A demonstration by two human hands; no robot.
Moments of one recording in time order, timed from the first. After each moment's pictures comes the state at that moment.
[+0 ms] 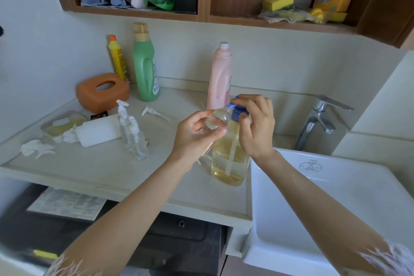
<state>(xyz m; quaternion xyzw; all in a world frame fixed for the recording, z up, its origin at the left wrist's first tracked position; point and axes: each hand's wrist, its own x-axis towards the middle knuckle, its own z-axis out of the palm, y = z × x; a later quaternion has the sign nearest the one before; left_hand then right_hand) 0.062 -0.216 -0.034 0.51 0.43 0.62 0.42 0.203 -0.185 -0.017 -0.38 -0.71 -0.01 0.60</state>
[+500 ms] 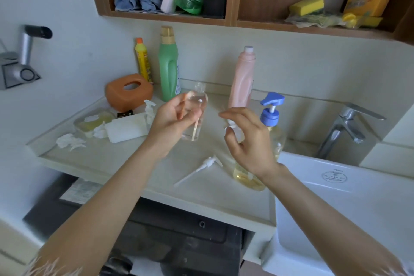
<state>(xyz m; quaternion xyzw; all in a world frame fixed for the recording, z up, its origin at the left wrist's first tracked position) -0.031 -0.227 -0.003 0.55 0.41 0.62 0.39 0.158 -0.213 -0.017 -0.29 -0.80 0.04 0.52</state>
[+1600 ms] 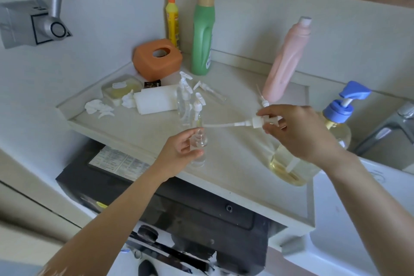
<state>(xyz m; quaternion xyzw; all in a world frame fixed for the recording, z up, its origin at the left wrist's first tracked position) -0.118 -0.262 -0.131 0.51 0.54 0.51 0.43 0.131 -0.208 0.006 -0.46 -0.86 0.10 0.22</state>
